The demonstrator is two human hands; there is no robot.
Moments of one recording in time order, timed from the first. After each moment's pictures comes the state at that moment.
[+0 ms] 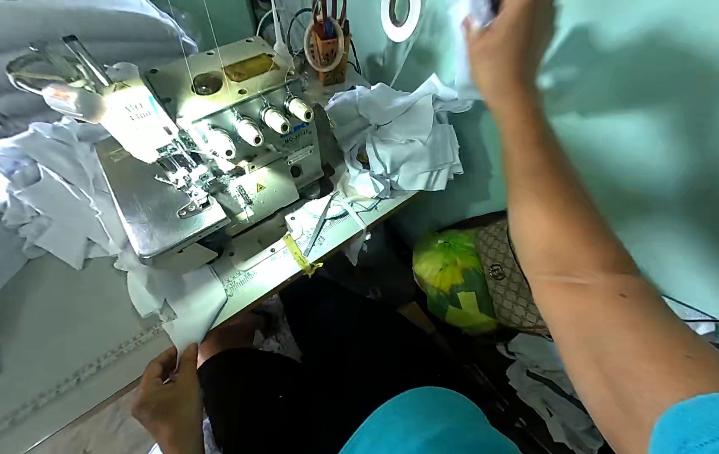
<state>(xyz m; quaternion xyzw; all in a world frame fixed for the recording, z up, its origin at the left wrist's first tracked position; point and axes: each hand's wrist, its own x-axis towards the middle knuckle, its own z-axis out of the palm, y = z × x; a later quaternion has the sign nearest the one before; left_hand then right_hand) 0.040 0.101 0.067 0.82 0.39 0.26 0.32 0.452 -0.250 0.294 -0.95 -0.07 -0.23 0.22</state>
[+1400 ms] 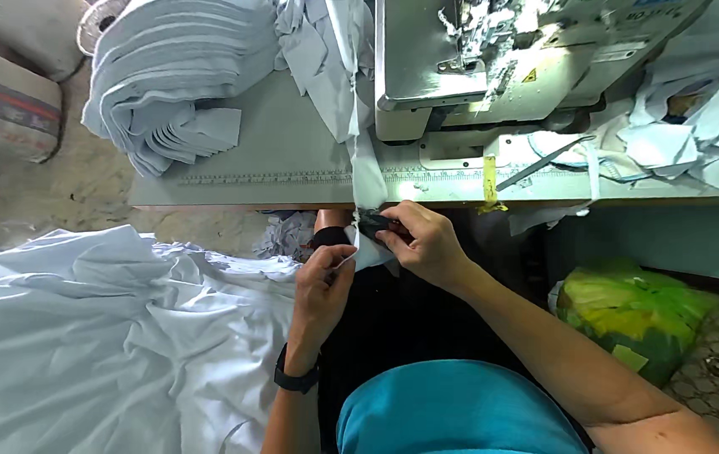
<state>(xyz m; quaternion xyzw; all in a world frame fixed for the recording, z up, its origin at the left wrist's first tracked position) -0.021 0.032 0.127 0.78 0.29 0.25 0.50 0.172 -0.056 0.107 -0.67 -0.58 0.03 0.45</state>
